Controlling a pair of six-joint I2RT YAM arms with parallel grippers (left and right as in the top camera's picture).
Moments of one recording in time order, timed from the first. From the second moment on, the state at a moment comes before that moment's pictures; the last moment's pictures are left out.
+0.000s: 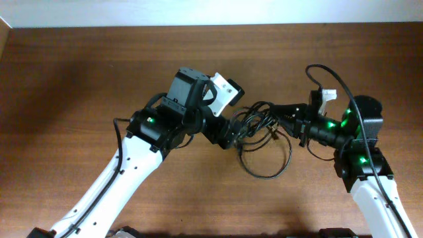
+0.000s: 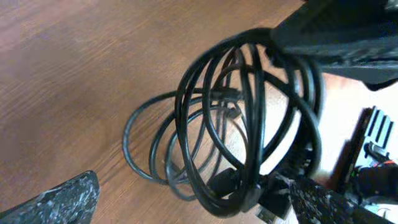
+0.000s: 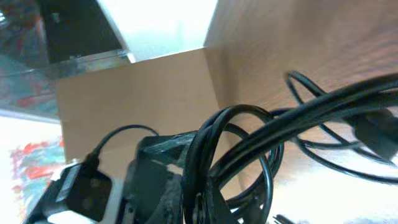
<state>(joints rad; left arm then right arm) -0.53 1.41 1.30 -0.71 0.42 0.11 0.01 1.11 0.72 -0.04 -0.97 1.37</state>
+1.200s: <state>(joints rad) -0.64 1.56 1.30 -0.62 0.37 -0.05 0.01 1.11 0.72 -0.22 -0.86 1.19</state>
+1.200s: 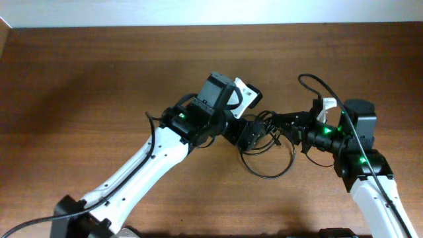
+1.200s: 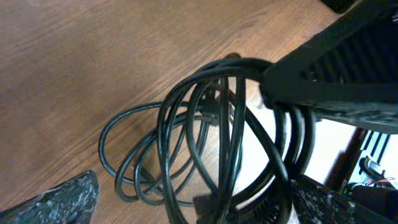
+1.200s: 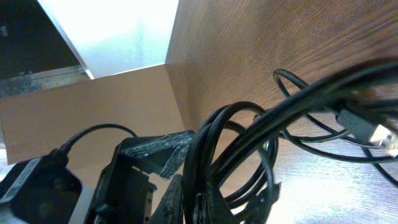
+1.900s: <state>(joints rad) -0.64 1.61 1.30 -0.69 -0.01 -0.05 0.01 1.11 0.72 -0.15 -1.05 1.19</state>
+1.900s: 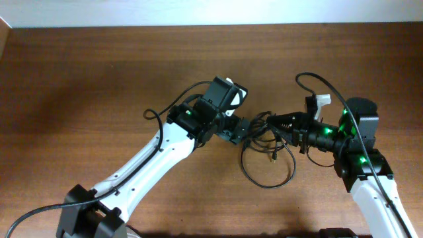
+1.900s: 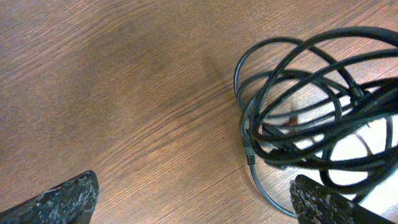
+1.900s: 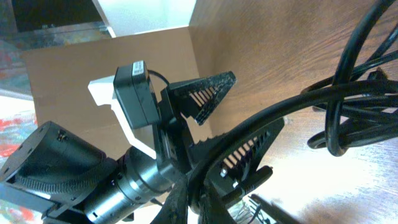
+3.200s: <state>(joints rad) -0.64 1.61 1.30 -0.77 0.39 0.21 0.01 1.11 0.72 -0.15 -1.04 1.19</state>
